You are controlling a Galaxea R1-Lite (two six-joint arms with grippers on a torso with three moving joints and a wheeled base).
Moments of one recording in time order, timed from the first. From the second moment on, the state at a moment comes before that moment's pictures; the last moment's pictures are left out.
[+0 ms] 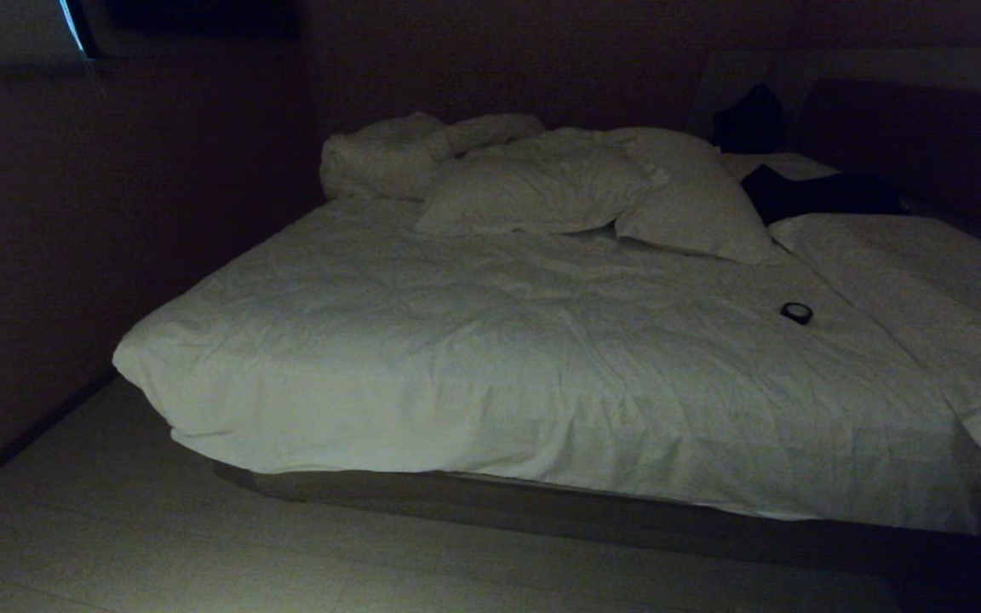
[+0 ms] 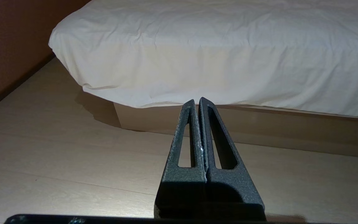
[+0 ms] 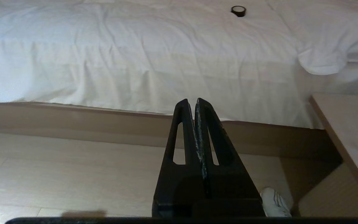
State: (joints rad) left arm 0.00 0.00 0.00 0.00 0.00 -0.01; right arm -0.02 0.00 -0.06 0.07 -0.04 -0.05
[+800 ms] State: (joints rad) left arm 0.00 0.00 0.00 0.00 0.00 -0.01; right arm -0.02 0.00 -0.03 0.07 0.00 -0.04
